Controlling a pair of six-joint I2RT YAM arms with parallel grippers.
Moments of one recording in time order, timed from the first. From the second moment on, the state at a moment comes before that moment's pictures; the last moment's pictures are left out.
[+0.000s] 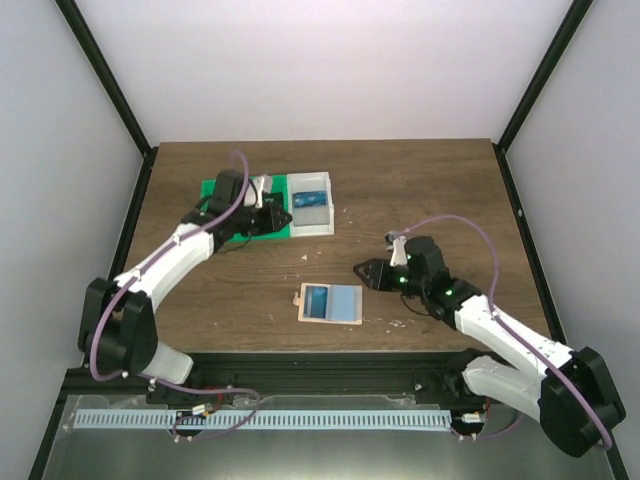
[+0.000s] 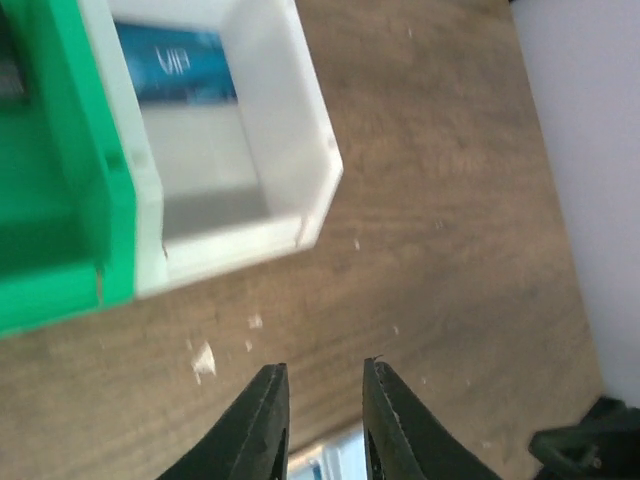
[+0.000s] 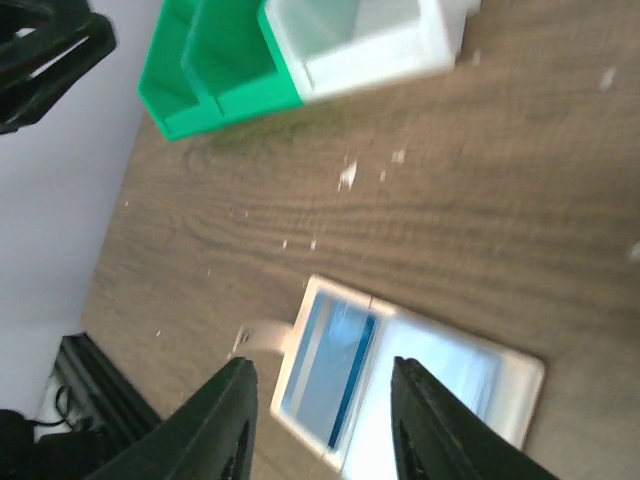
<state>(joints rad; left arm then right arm) -0.36 1.52 1.14 -0.35 0.43 -0.52 0.53 0.99 0.52 -0.07 -0.35 0.66</state>
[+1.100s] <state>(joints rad) -0.58 1.42 0.50 0.12 0.60 -0.71 0.85 1.43 0.54 0.14 -0.37 0.85</state>
